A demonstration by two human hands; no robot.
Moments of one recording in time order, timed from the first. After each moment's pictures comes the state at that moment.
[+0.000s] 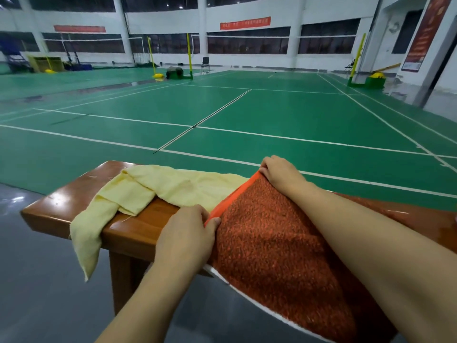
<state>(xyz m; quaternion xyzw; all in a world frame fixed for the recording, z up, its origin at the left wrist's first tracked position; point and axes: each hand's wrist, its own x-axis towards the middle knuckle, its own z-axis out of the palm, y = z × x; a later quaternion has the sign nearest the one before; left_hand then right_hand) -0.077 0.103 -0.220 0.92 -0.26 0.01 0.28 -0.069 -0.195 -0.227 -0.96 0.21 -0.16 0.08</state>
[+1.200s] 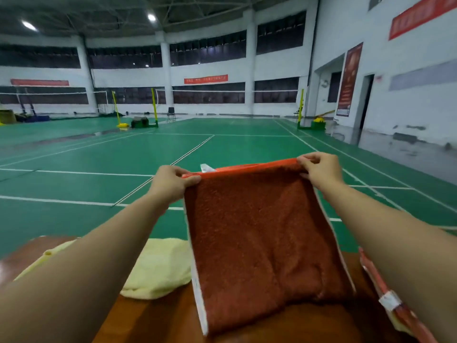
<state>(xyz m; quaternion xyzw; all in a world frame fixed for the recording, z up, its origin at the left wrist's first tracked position) -0.016 -0.070 -0.074 0.77 -0.34 -0.06 0.54 -0.240 -0.343 -0.075 -0.68 0.35 -0.50 0.41</state>
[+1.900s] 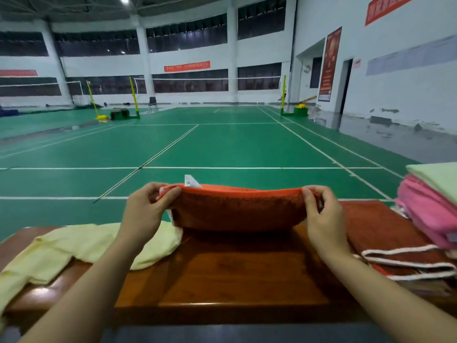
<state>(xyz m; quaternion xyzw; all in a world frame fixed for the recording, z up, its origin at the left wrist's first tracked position) -0.103 0.002 -0.128 0.68 -0.40 -0.01 0.61 -0.375 -0.211 -0.169 -0.70 0.30 -0.60 0.26</state>
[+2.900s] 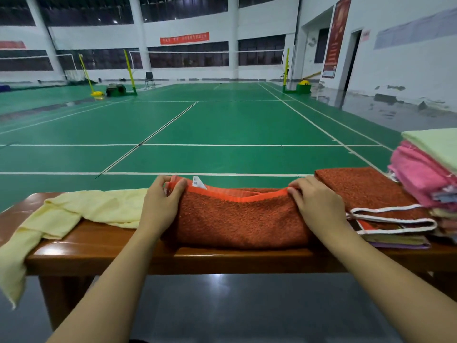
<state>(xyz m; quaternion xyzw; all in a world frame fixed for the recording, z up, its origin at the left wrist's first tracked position) -0.124 0.000 -0.193 0.75 -0.36 0.02 0.55 -0.400 -0.196 -0.203 -0.85 0.36 -0.38 -0.05</state>
